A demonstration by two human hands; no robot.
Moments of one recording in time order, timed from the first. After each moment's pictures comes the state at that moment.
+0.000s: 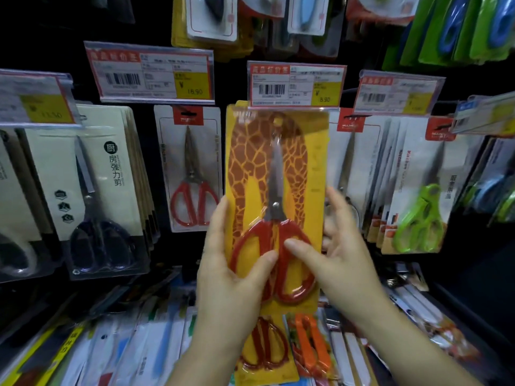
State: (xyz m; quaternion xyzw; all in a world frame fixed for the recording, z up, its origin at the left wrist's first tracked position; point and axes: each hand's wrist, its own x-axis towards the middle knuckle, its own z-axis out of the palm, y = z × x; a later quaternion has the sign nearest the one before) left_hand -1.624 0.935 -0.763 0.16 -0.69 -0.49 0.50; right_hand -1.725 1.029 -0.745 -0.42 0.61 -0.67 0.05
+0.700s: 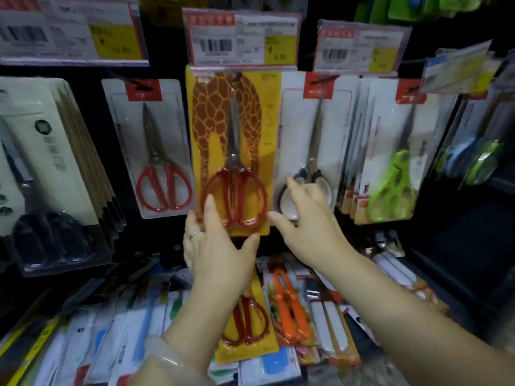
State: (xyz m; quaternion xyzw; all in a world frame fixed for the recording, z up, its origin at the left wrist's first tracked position) left_hand -1.670 0.934 -0.772 0.37 -0.81 -0.34 0.29; right_hand -1.770 1.022 -0.751 -0.40 0.84 -0.35 -0.07
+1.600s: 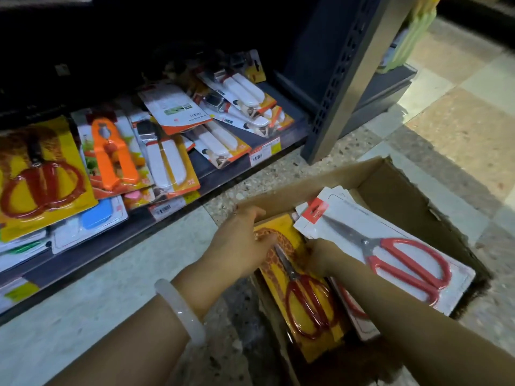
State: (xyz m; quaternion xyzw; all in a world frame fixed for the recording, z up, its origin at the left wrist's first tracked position) left_hand -1.713 1.171 -0.947 0.09 -0.91 -0.38 -0.16; right_hand -1.768 1.343 -1.031 -0.04 0.93 -0.05 0.37
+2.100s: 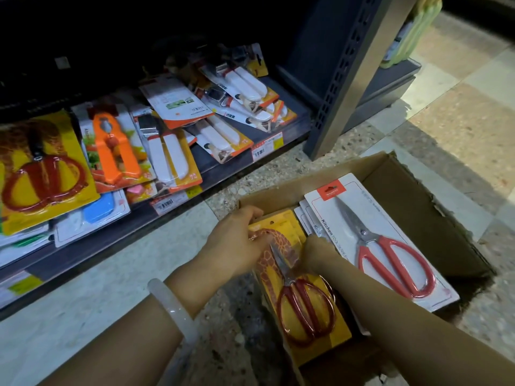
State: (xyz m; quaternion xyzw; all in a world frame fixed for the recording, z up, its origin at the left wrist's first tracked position) left_hand -1.705 1.164 -0.951 0.11 -0.89 -0.41 -0.17; right_hand -1.761 1.328 -1.045 0.02 0.93 -0.05 0.36
